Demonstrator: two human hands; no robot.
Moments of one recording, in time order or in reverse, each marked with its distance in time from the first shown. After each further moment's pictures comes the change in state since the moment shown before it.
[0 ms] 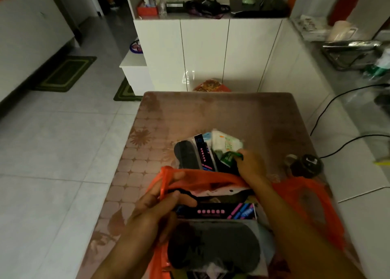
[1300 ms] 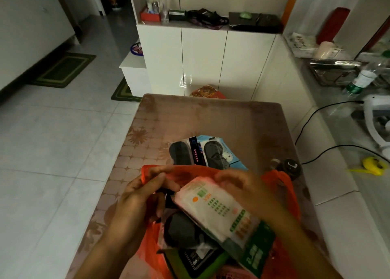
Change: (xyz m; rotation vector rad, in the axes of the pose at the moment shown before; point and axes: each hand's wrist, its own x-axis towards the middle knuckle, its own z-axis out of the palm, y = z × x) left_hand -0.026 0.028 0.009 -0.023 0.109 0.123; right_hand -0.145 -0.064 -0.113 0.272 -0.379 -0.249
